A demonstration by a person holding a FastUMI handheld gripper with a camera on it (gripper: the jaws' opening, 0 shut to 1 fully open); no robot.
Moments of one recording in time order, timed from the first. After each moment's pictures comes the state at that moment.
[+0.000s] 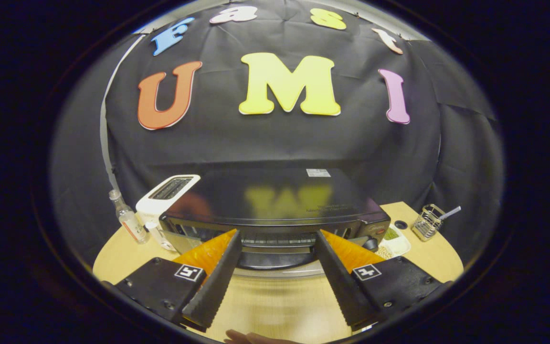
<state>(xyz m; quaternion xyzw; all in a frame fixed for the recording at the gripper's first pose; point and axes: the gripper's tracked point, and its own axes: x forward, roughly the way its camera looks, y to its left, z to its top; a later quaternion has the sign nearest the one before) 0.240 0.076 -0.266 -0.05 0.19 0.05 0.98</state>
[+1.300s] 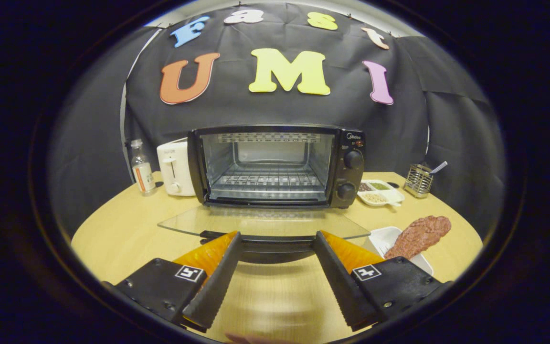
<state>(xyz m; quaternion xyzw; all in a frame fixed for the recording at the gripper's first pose) 0.122 0.042 -0.392 -0.07 0.19 0.06 0.98</state>
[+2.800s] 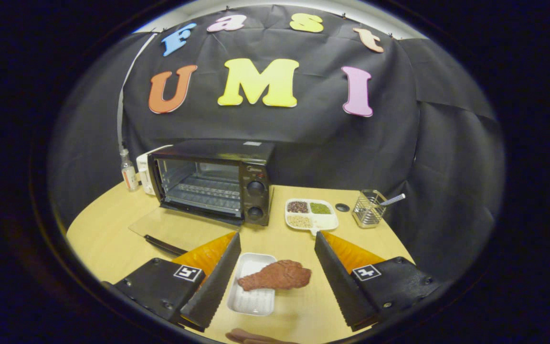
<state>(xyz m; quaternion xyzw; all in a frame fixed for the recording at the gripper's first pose) 0.127 -0.175 -0.272 -0.10 0.21 0.08 0.97</state>
